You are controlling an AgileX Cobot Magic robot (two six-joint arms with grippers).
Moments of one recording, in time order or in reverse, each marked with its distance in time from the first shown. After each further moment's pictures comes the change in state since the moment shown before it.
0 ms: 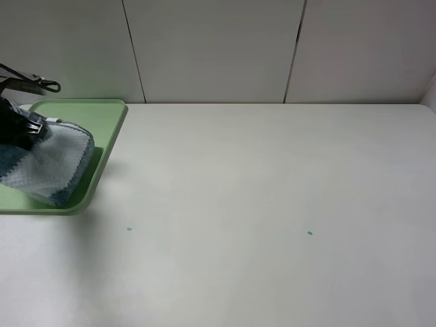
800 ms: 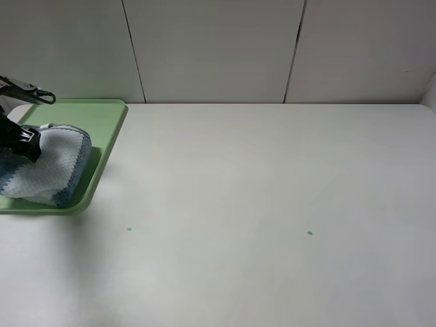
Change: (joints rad) left arm 0.037 0.021 0.000 0.101 -0.009 0.001; right arm 0.000 0.000 0.000 0.000 0.000 0.000
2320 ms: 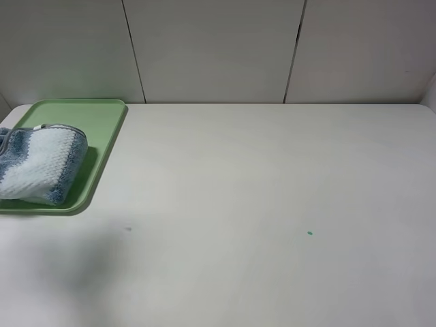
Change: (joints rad) left arm 0.058 -0.768 0.000 -0.110 0.298 0.025; right arm 0.000 0.000 0.000 0.000 0.000 0.000
